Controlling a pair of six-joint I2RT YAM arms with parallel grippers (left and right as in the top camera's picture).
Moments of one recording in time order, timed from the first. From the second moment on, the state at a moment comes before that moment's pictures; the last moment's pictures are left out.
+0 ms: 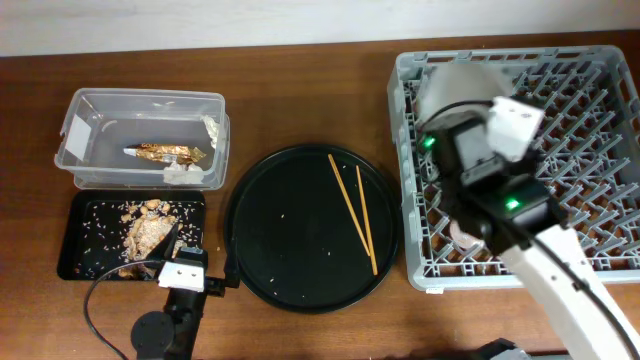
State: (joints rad) left arm -0.01 0.01 0.02 -0.06 0.18 0.09; right arm 0.37 1.27 1.27 -0.90 1.02 0.52
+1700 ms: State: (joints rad) left arm -0.01 0.01 0.02 -0.06 0.18 0.09; right arm 0.62 1.89 1.18 -0.68 -0.01 0.36
